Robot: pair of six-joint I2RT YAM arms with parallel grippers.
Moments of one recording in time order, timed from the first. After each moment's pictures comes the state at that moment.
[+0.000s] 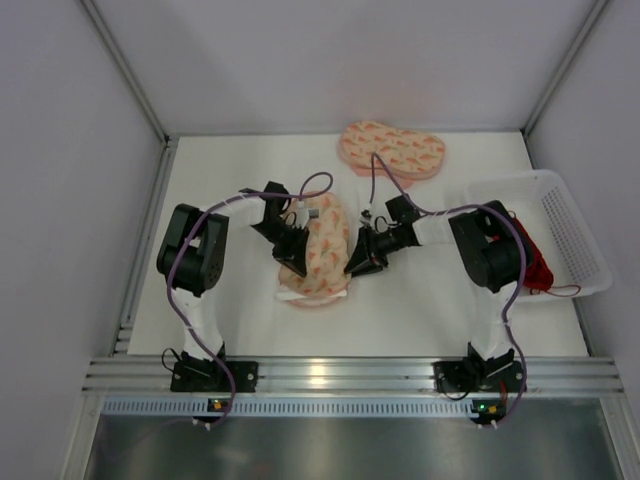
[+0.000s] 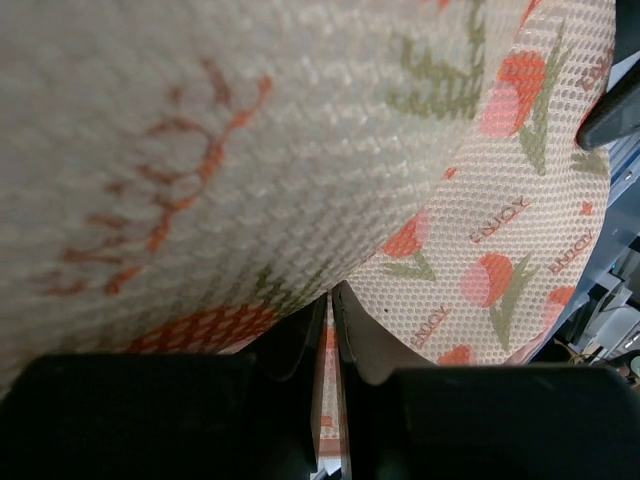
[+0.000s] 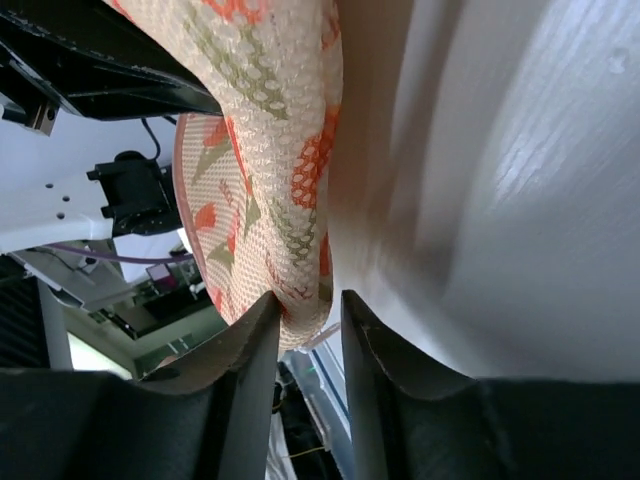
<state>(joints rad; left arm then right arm) -0.34 1.98 1.25 -0.78 0.67 0.12 0.44 1.99 1.02 -0.14 -1.02 0.57</state>
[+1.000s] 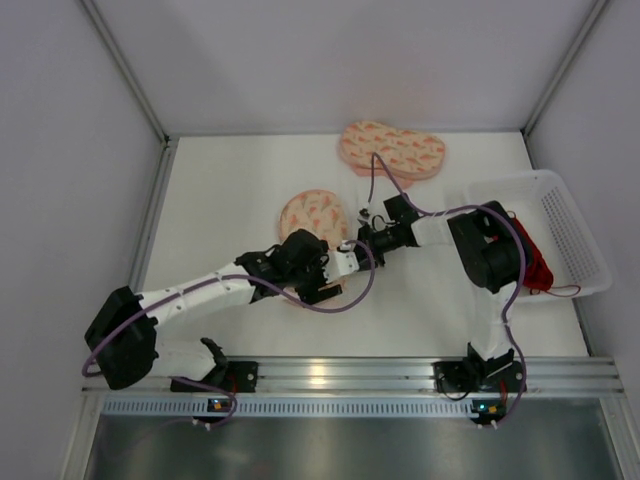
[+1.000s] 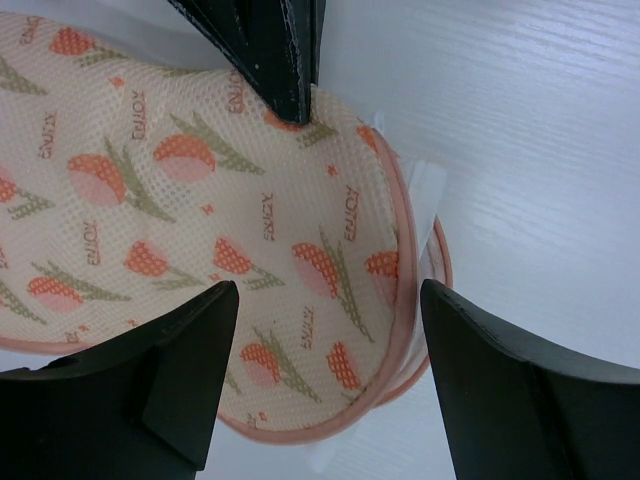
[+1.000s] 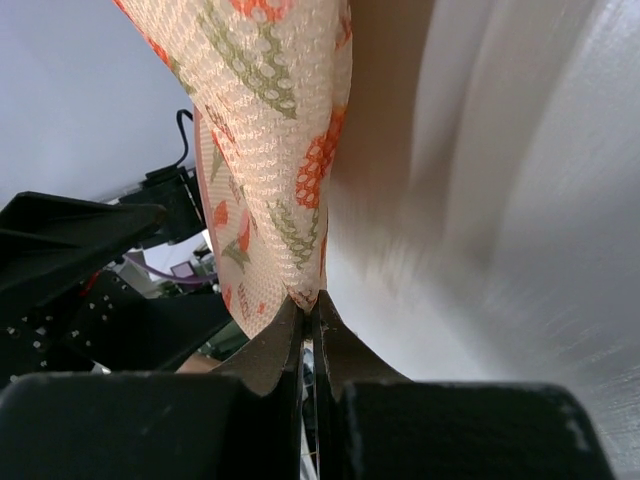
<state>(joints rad) -0.86 1.27 0.81 -0.39 0.09 0.43 0.45 2.00 1.02 -0.06 -1.05 0.69</state>
